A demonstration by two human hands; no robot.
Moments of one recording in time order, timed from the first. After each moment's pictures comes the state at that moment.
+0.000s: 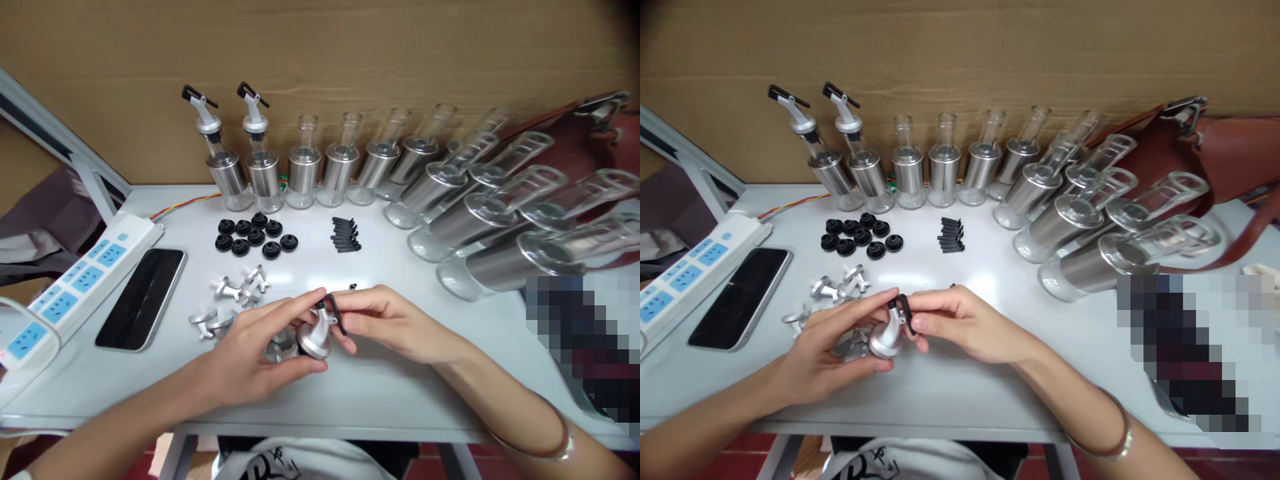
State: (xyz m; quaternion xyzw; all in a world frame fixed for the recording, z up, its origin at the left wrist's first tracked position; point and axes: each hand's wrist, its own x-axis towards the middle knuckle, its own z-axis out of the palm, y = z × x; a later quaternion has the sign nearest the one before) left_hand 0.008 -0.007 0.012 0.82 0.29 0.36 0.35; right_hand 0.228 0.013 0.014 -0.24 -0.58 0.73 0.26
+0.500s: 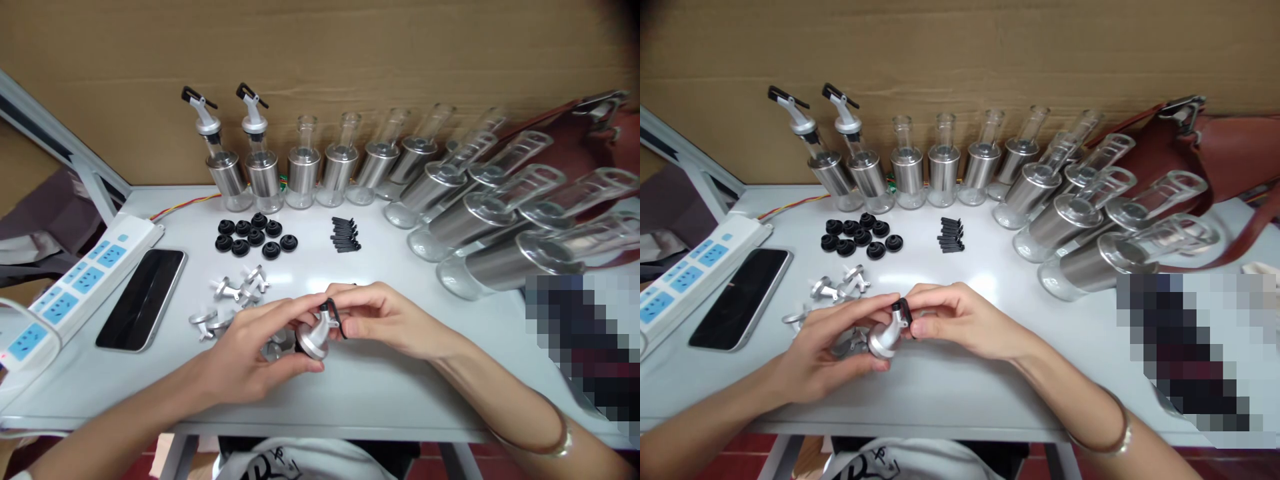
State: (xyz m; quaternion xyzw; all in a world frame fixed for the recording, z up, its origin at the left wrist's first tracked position) left_hand 0.004 -0.006 0.015 0.81 0.28 0.34 0.38; right_hand 0.226 0.014 0.010 -0.24 -0.51 0.77 0.30
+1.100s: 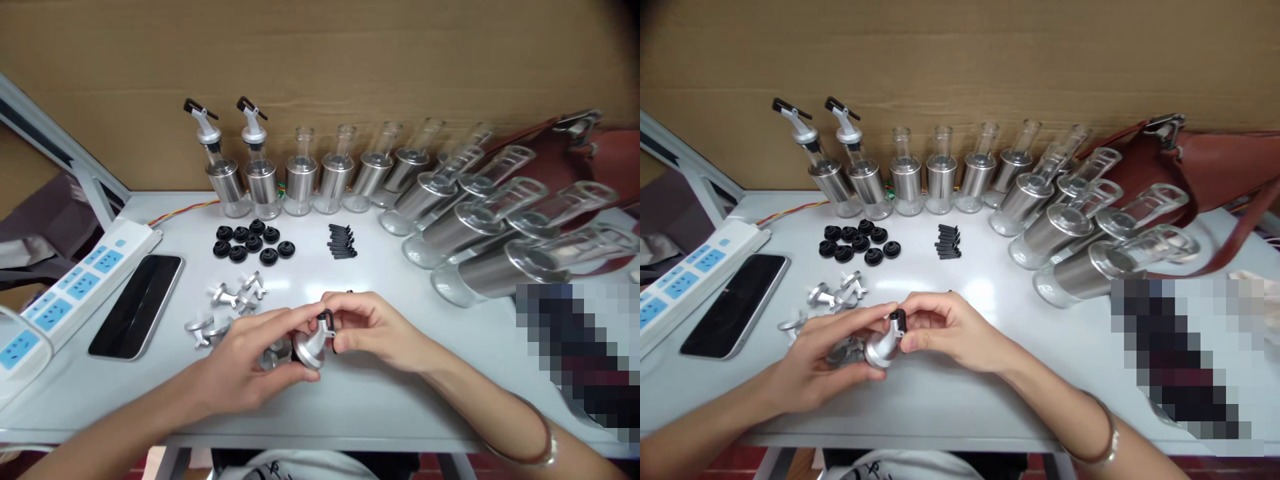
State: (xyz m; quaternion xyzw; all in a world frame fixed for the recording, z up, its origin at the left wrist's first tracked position) left_hand 0.003 -0.009 0.013 0.82 0.29 0.33 0.37; right_hand 0.218 0.007 0.004 -0.25 -0.45 0.79 0.32
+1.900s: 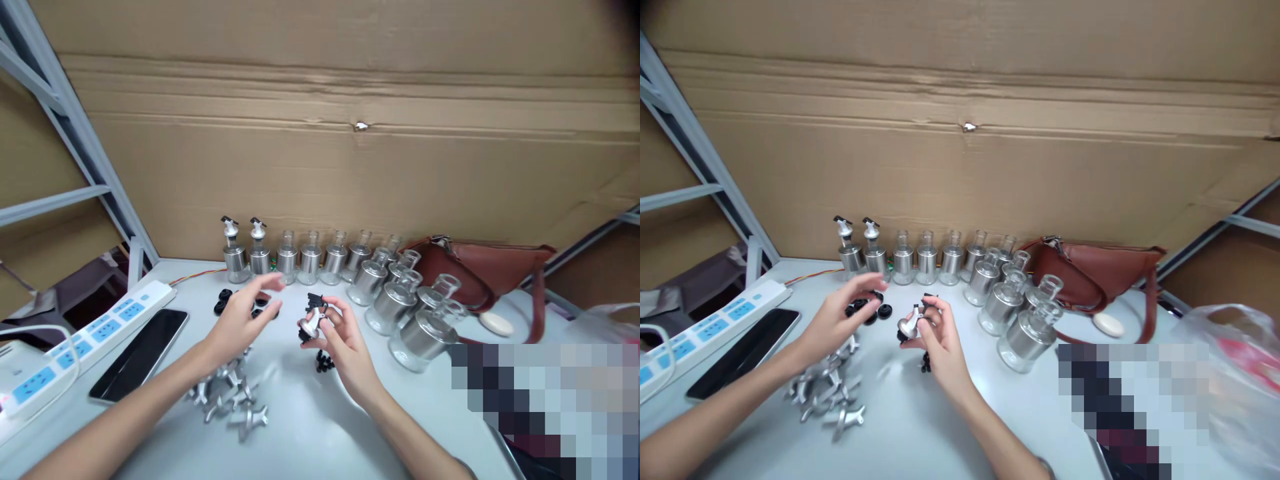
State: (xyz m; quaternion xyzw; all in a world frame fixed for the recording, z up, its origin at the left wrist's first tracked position) left_hand 0.026 0.045 0.055 0.77 0.42 0.42 0.22; right_hand 0.217 0.013 0.009 -0.32 -0.47 0.59 0.57
